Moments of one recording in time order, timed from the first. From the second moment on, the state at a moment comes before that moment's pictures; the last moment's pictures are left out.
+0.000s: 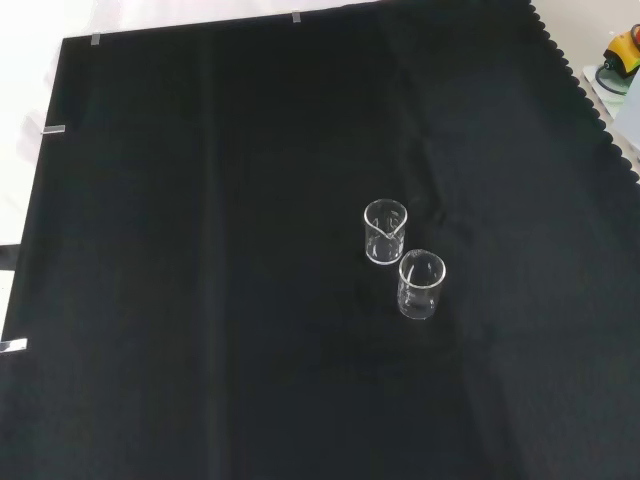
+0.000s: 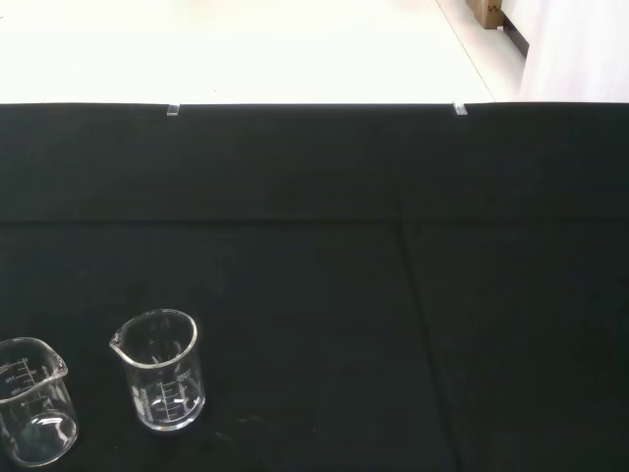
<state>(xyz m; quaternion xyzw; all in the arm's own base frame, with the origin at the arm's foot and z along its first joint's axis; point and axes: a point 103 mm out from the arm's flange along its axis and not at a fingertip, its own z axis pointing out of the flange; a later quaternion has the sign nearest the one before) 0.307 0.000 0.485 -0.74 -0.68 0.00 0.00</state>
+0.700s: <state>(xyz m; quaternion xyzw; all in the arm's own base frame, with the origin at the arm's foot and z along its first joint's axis) 0.322 0.014 0.459 -0.74 -0.67 0.00 0.00</state>
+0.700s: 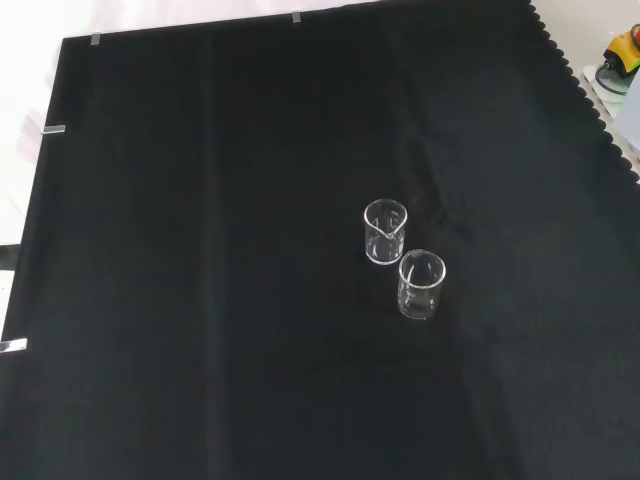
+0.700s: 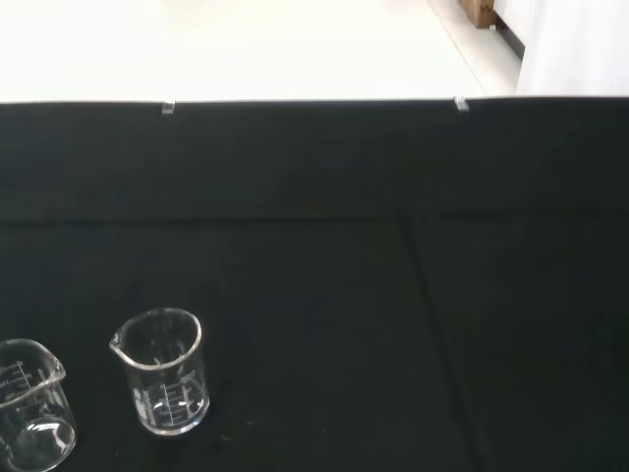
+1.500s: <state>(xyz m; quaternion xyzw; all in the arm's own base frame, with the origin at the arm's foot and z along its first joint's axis) 0.334 0.016 0.436 -0.75 -0.67 0.01 0.01</state>
